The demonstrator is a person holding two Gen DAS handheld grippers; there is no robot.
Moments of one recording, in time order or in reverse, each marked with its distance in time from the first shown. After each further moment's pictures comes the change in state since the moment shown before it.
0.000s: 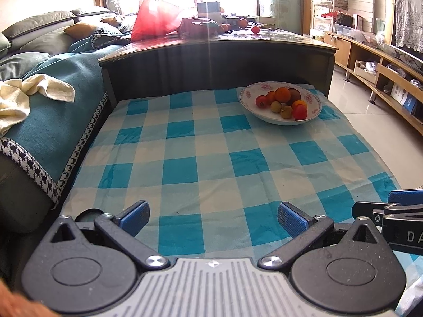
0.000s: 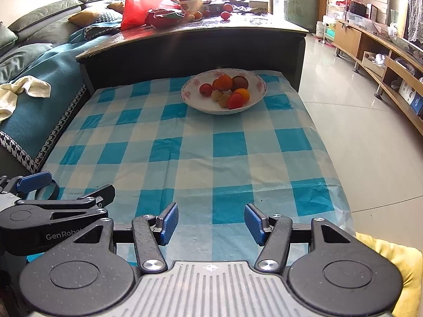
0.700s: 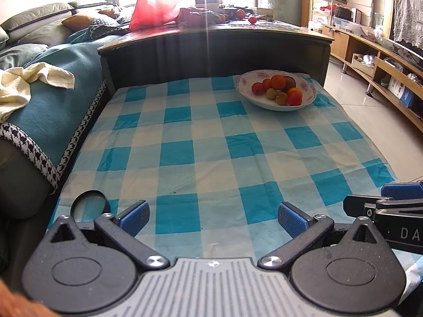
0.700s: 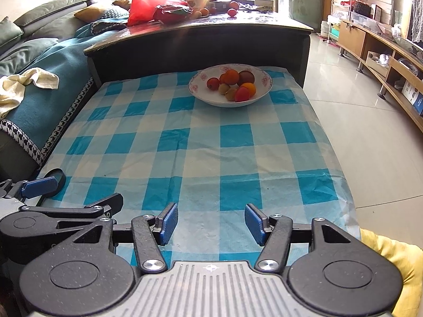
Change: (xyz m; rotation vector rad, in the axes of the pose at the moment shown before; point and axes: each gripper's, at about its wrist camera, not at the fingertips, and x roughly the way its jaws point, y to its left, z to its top) left arm -0.007 -0.002 -0.013 -0.004 0.040 -0.014; right arm -0.007 0.008 -0.012 -0.013 0.009 0.014
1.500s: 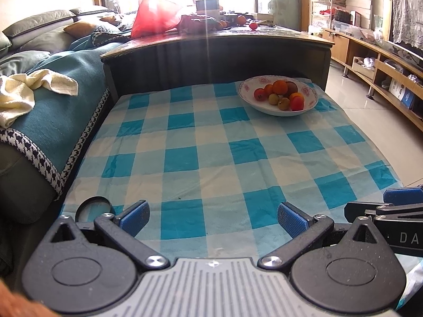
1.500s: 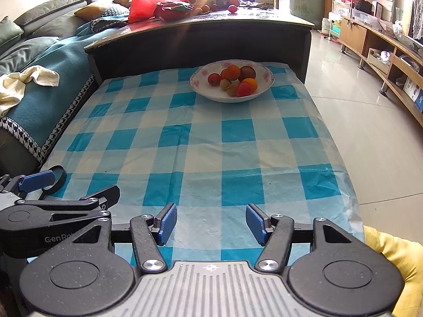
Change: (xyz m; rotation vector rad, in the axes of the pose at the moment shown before) left arm -0.003 0.002 -0.001 0.014 -0.031 0.016; right arm 0.002 0.000 -0.004 0.002 0.009 0.004
